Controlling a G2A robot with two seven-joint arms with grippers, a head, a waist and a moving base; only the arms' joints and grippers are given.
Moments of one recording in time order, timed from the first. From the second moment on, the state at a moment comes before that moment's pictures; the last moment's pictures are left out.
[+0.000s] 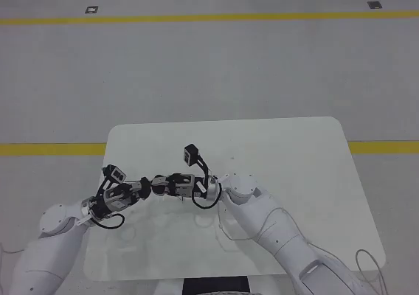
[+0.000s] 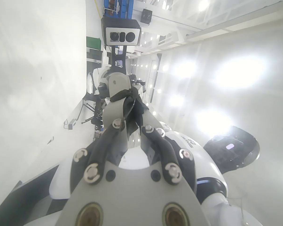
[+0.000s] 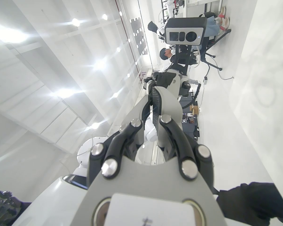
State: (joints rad) left arm 1.55 -1.00 -1.46 -1.32 -0.83 -0.25 -1.29; right arm -1.08 -1.60 0.90 -0.99 0.42 -0.18 1.00
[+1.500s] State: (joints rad) left arm 1.54 -1.07 -1.65 -1.41 -0.58 -0.34 -1.39; right arm -1.12 -1.57 0.96 -1.03 0.45 -0.20 0.93
